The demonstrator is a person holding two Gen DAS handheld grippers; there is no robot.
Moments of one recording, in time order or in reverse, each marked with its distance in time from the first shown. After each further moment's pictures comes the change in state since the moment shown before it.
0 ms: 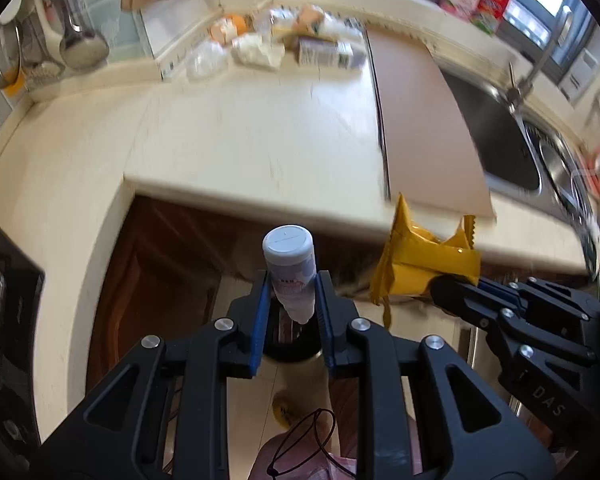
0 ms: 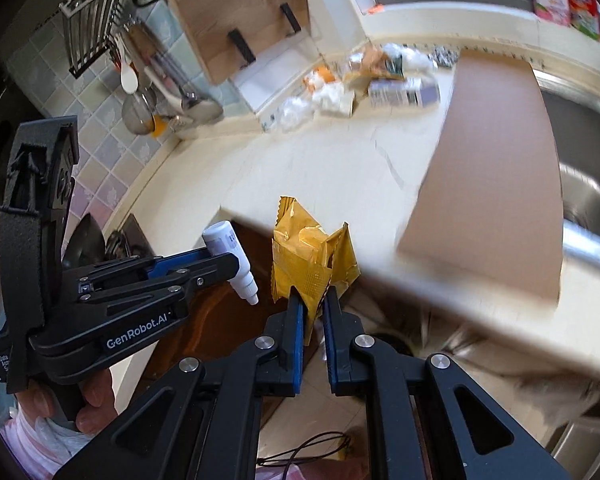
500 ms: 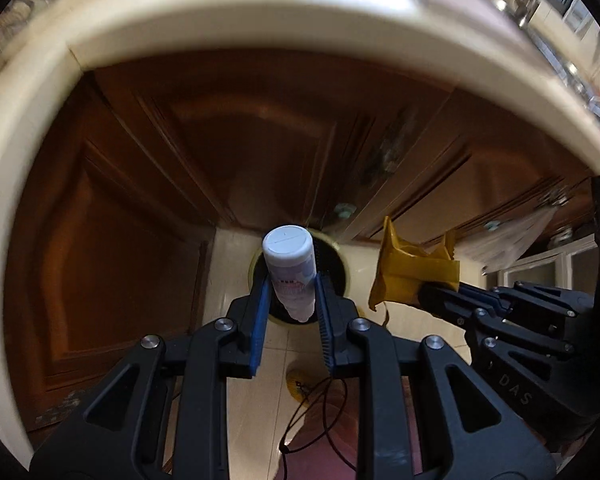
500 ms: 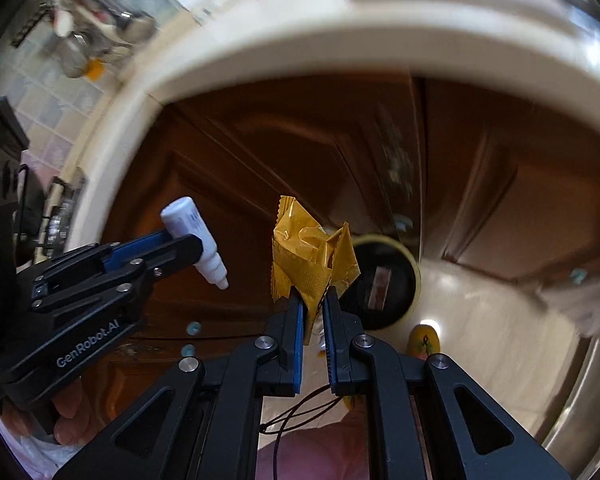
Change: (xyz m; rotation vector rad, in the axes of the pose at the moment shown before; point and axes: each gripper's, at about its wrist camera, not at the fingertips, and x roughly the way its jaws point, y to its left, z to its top) left arm 0.133 0.008 -0.123 0.063 0.124 0.022; right arm 0.121 -0.040 -0.163 0.163 0.198 -0.092
